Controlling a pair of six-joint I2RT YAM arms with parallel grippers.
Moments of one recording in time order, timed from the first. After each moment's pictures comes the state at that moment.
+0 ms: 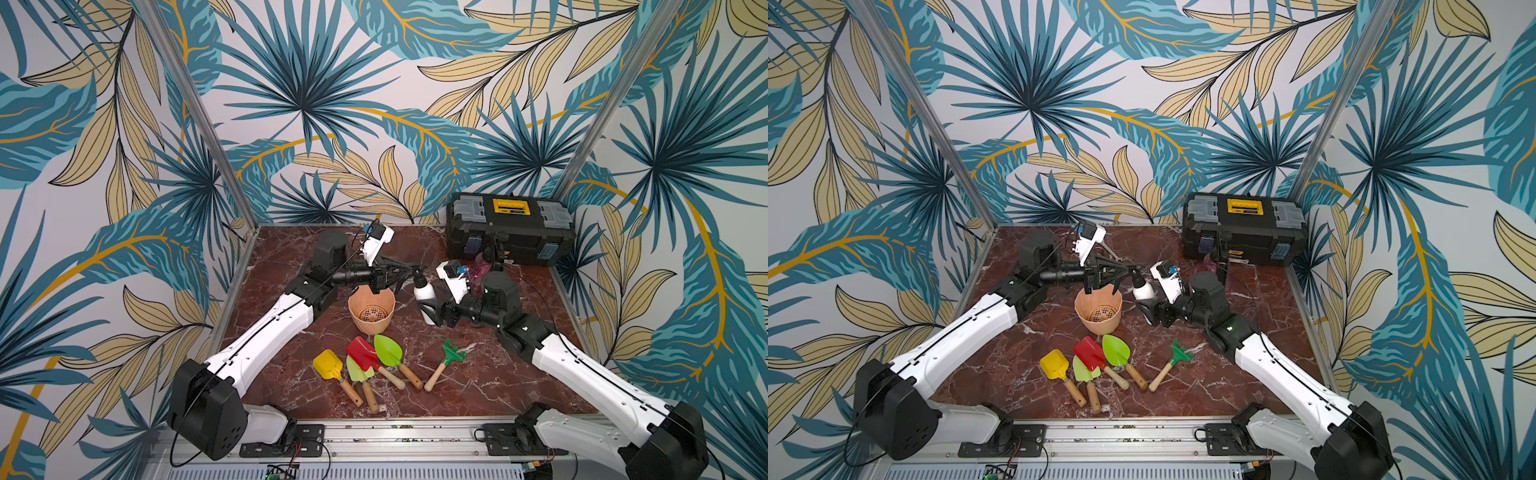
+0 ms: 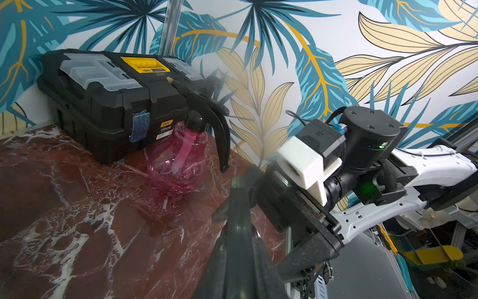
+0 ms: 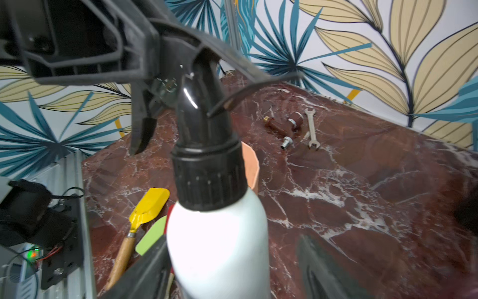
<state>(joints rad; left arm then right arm) -0.48 1.37 1.15 0.01 0.83 -0.32 0.70 1.07 0.82 -0.11 -0.29 0.06</state>
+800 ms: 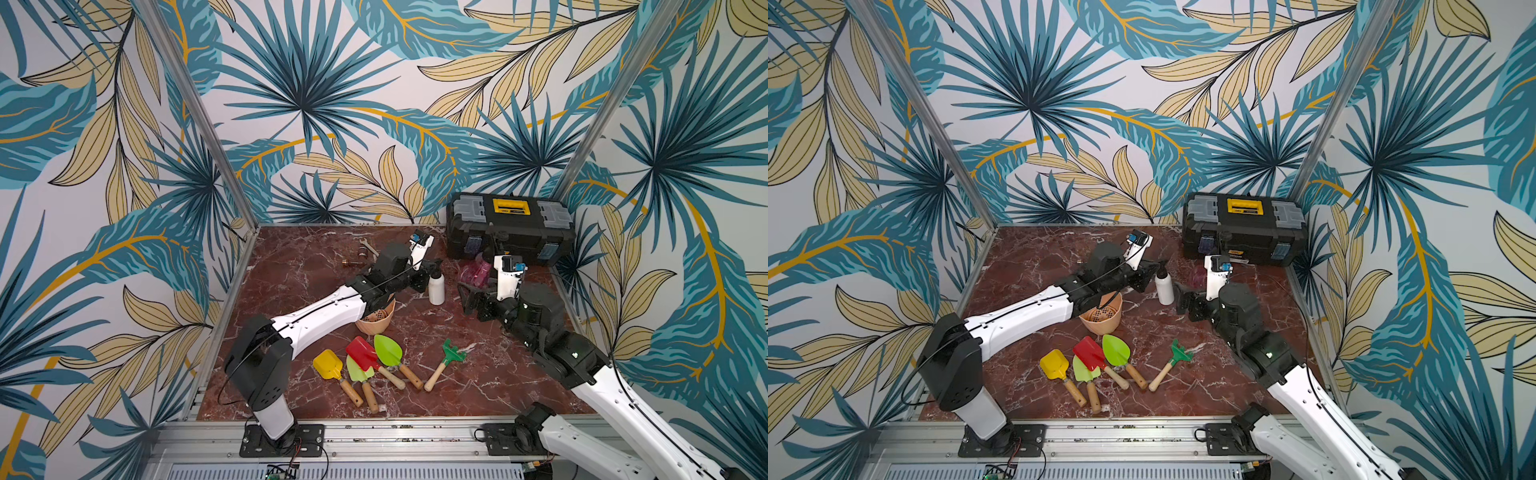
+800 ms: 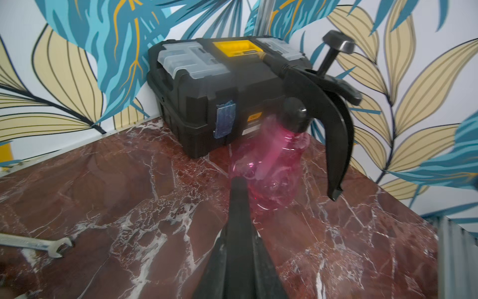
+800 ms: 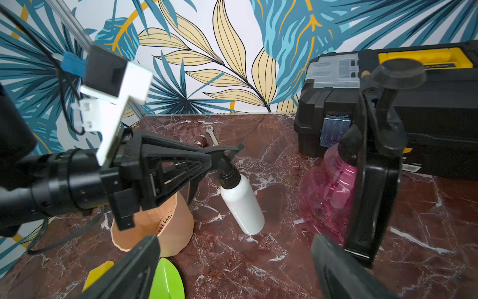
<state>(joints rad) -0.76 1.72 1.33 0.04 0.07 -0.20 0.70 0.79 0.88 -0.41 0.21 0.33</state>
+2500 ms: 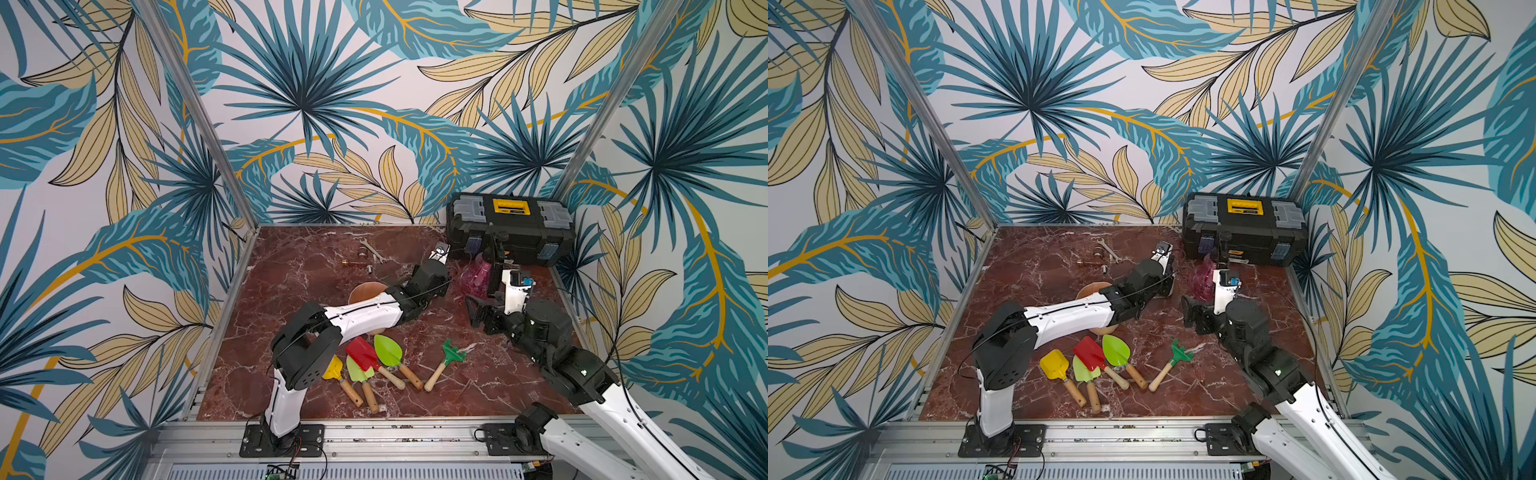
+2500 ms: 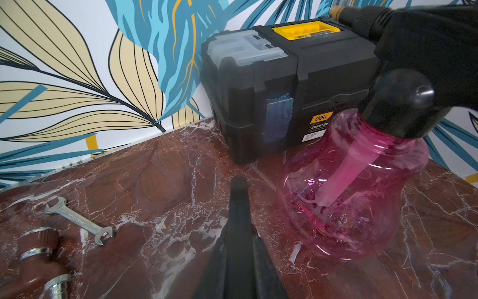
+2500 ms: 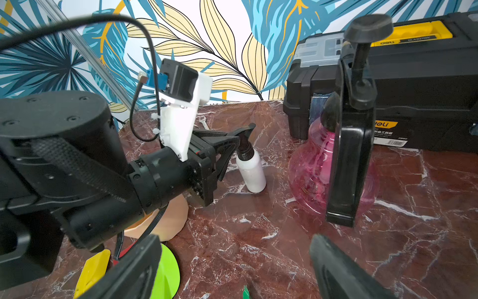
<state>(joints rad) -0.89 1.96 1.44 0.14 -0.38 -0.17 0.70 0.68 0.78 -0.45 0.22 0.36</state>
